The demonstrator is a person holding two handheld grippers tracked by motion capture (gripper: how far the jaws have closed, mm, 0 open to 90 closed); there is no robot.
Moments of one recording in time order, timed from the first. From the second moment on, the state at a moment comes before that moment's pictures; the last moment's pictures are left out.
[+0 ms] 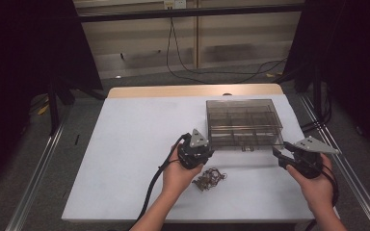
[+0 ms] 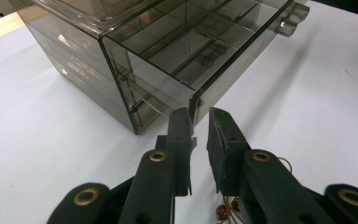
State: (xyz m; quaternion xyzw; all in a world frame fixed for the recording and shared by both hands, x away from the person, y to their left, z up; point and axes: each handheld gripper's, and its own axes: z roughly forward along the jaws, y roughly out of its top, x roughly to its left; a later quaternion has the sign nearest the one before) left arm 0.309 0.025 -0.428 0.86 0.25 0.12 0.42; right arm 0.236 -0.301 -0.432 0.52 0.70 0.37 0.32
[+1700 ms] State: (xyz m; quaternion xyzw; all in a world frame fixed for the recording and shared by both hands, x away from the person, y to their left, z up) left arm 0.302 0.026 -0.428 0.86 0.25 0.11 0.42; right arm 0.229 -0.302 -0.431 0.52 0.70 0.37 0.32
